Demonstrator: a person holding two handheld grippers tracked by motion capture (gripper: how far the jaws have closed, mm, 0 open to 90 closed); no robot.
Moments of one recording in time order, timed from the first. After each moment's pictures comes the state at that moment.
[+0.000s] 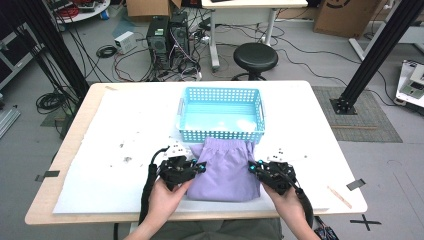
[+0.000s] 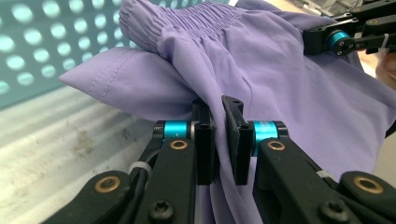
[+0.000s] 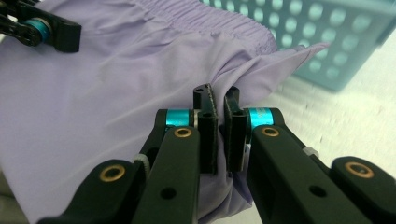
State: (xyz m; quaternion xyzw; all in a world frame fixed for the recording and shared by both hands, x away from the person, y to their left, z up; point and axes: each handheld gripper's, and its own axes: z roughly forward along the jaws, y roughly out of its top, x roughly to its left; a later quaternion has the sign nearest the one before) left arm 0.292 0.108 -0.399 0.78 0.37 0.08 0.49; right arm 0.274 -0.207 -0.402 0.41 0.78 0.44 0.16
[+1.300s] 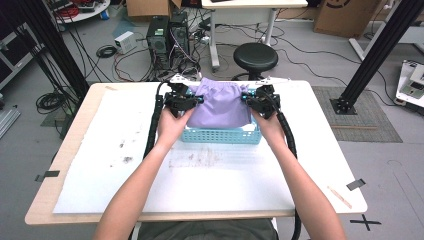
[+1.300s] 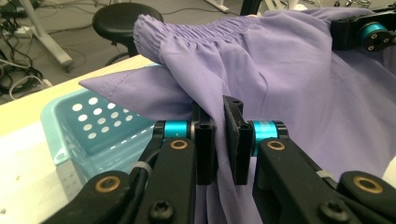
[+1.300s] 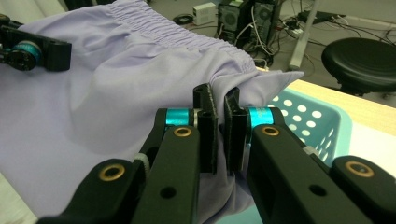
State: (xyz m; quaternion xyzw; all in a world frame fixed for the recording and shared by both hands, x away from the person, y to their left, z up) left arm 0.476 0.107 -0.341 0.77 0.39 0.16 0.48; right arm 0.460 -0.182 -0.335 0.43 0.75 0.45 0.23
